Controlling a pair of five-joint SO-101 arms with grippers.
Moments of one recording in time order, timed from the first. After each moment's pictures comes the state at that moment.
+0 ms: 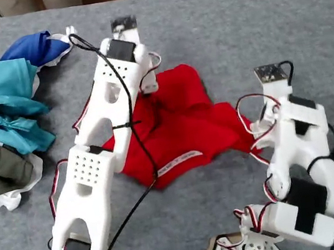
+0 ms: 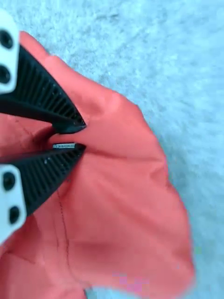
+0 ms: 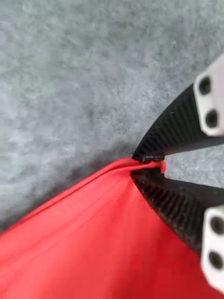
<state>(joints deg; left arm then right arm) 17.6 52.0 -70.2 100.3 15.5 22.9 -6.4 45.1 53.4 21.9</state>
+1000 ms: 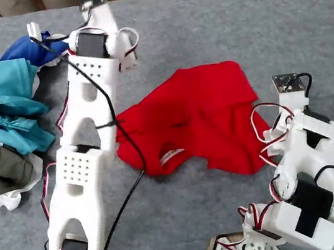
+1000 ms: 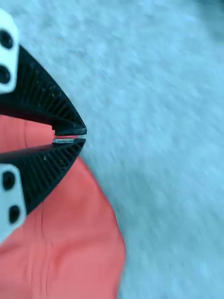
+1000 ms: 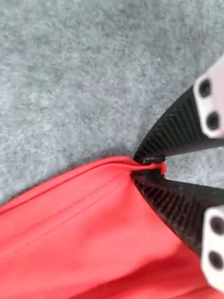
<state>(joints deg) 11.7 50.8 -78.3 100.3 15.4 29.7 -6.9 50.1 46.0 22.8</state>
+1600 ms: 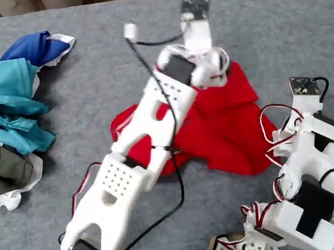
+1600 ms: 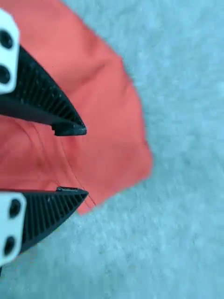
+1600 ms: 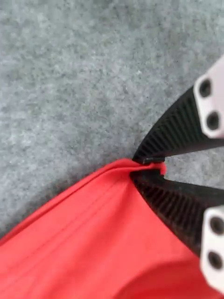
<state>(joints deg) 35.3 57.6 -73.9 74.3 15.3 33.8 -6.9 50.1 46.0 18.0</state>
